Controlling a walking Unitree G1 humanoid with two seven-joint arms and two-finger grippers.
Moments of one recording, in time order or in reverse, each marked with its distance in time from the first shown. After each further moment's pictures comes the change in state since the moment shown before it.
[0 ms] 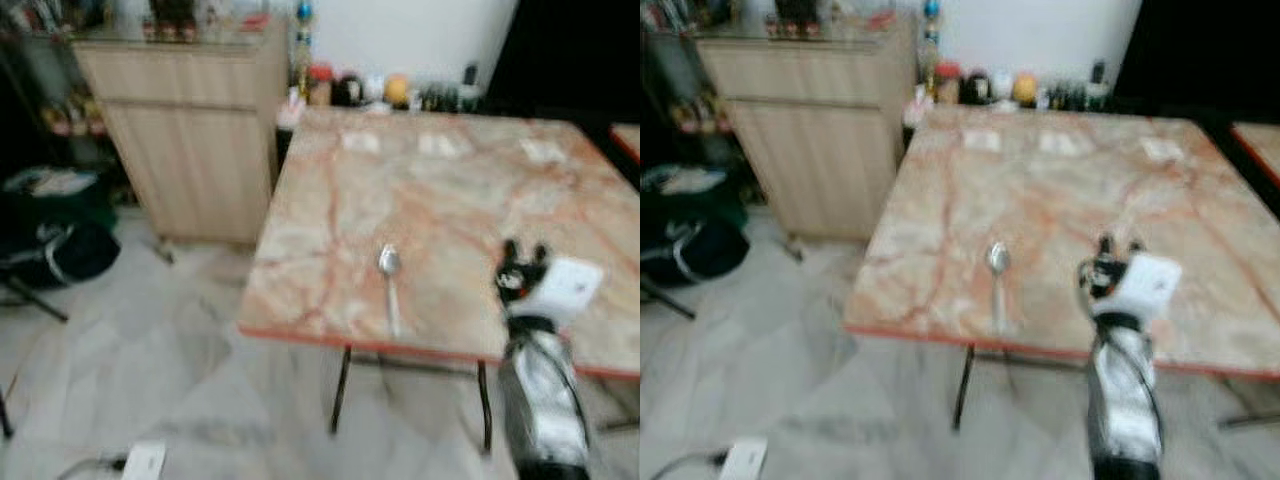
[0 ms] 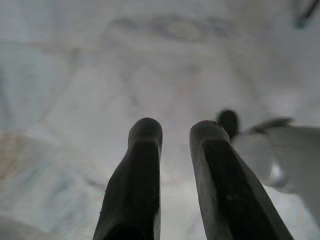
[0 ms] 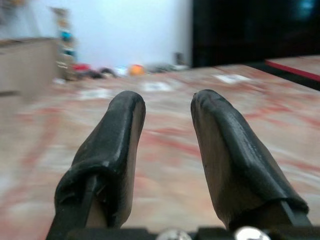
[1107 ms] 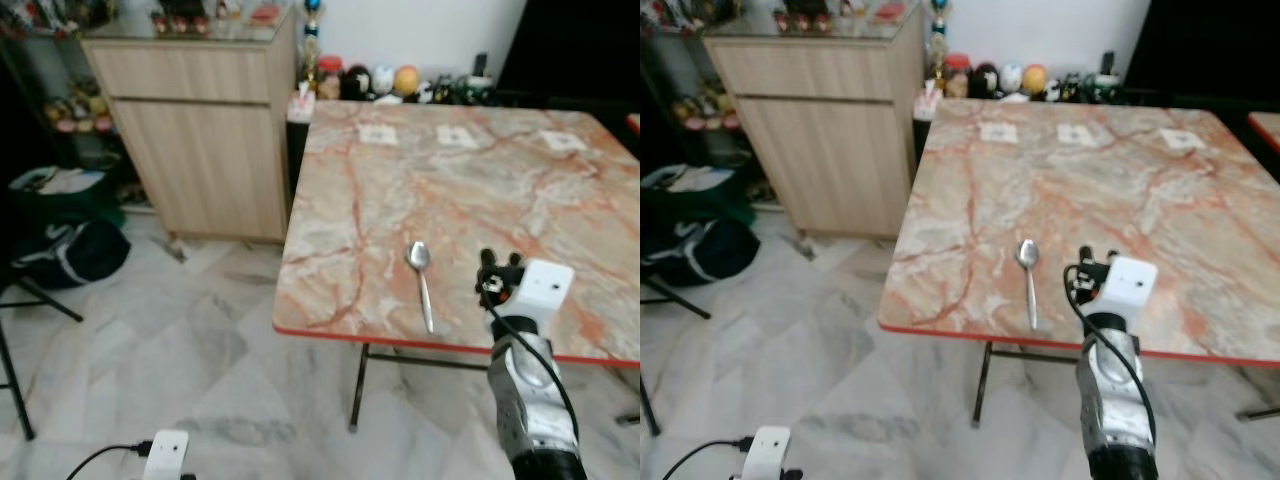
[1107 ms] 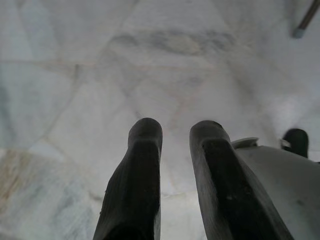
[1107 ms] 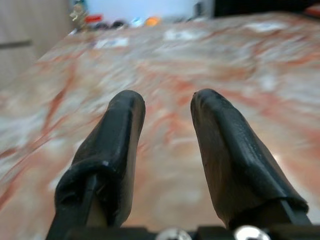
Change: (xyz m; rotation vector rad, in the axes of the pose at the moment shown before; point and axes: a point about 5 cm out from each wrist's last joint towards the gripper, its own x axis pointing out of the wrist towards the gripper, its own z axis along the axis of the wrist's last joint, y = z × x) left arm 0.007 -0.030 0.020 0.020 -0.050 -0.046; right arm 0.005 -0.007 -0.034 -0.004 0.184 0.033
